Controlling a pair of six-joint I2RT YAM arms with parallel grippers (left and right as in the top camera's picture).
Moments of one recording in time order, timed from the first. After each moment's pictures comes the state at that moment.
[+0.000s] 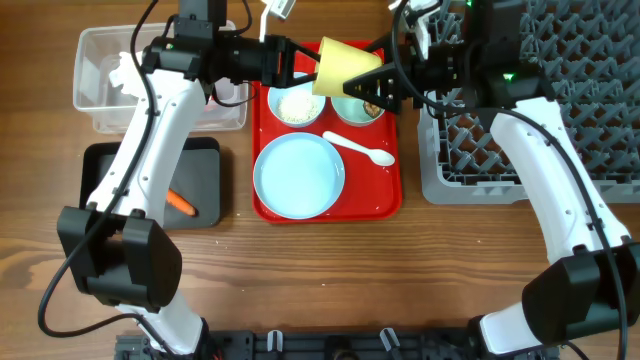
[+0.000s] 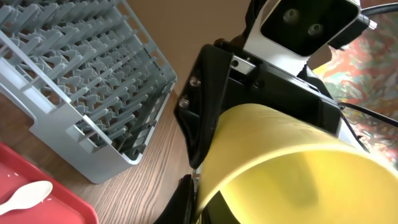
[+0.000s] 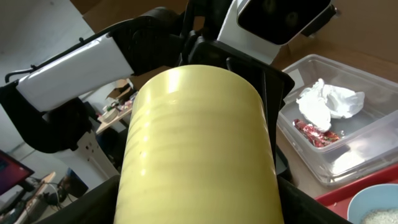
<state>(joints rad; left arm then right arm) -0.19 1.85 1.71 -0.65 1.39 -0.20 0.19 1.68 1.51 -0.35 -1.37 0.03</state>
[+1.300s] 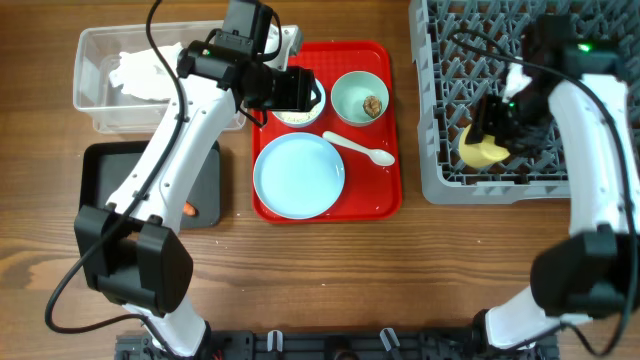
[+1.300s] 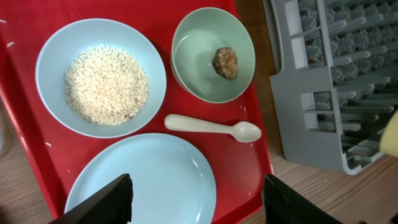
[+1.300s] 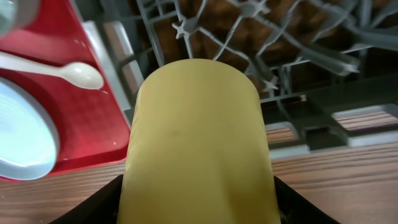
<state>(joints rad) -0.31 1.85 1.71 -0.94 0.36 -0.21 -0.05 1.80 1.69 -1.48 -0.09 0.20</state>
